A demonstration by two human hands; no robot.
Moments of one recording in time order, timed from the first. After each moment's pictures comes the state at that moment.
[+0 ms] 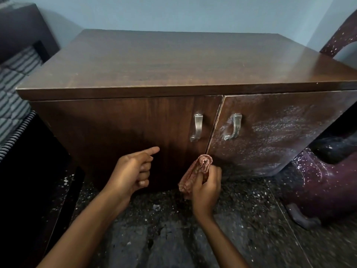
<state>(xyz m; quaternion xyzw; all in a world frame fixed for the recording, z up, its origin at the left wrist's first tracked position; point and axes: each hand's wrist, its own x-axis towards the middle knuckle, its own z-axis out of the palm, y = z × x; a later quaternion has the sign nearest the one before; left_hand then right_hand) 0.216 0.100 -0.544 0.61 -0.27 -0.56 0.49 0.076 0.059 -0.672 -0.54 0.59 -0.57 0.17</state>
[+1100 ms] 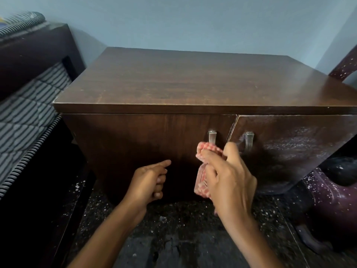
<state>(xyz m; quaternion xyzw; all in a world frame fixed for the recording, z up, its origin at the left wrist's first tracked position) 0.214 0.098 -0.545 0.61 -0.24 -0.56 0.50 0.062 0.070 -0.539 -0.76 0.52 -0.39 -0.05</state>
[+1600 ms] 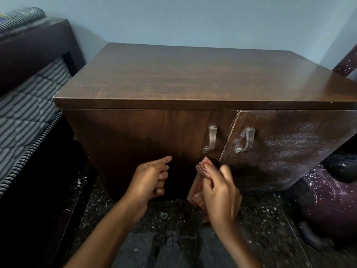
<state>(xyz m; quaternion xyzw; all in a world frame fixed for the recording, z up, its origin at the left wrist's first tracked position) 0.211 0.101 -0.544 0.61 -0.25 -0.56 0.50 0.067 0.074 -0.602 -0.70 0.58 -0.42 -0.01</state>
